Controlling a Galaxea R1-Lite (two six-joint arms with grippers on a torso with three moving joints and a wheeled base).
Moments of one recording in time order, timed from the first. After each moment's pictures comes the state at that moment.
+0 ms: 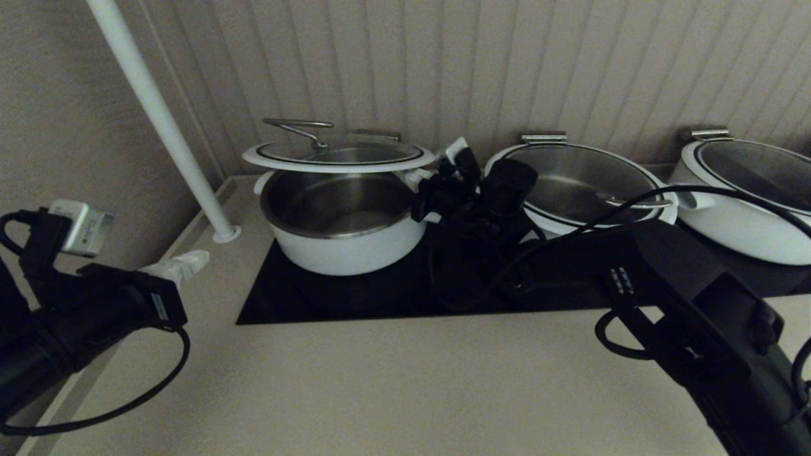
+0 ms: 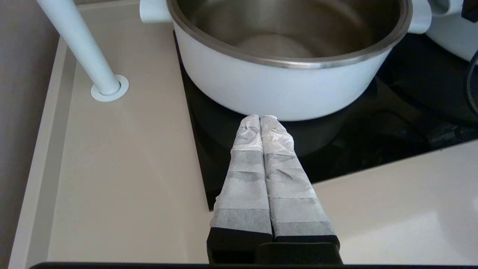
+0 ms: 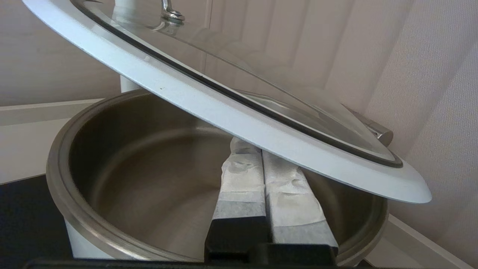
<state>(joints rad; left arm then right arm) -0.03 1.36 -0.34 -0.90 -0.21 0.01 0.52 2.51 -1.86 -1.05 0.39 -0.17</state>
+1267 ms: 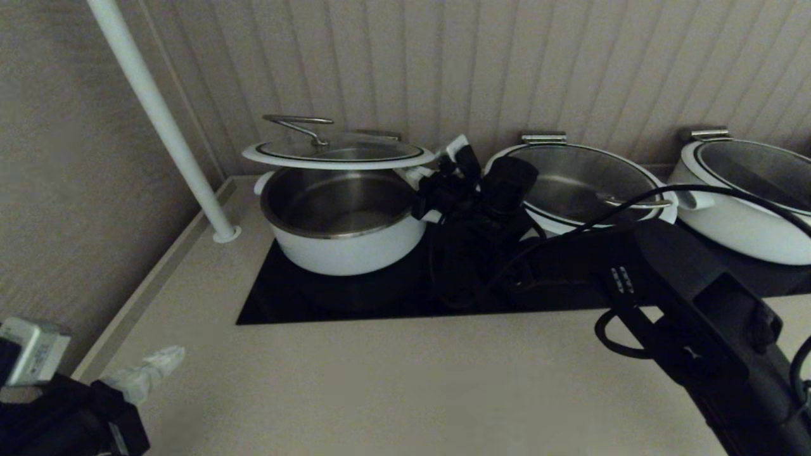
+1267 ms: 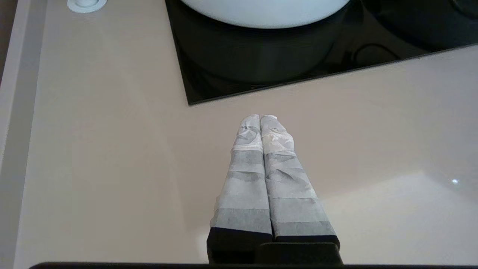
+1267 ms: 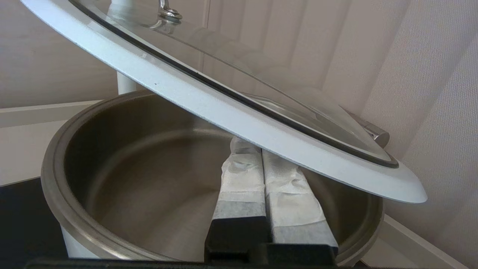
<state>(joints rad) -0.03 1.11 -0.01 -0.88 -0.22 0.01 0.52 2.51 -1.89 -1.04 0.39 -0.17</state>
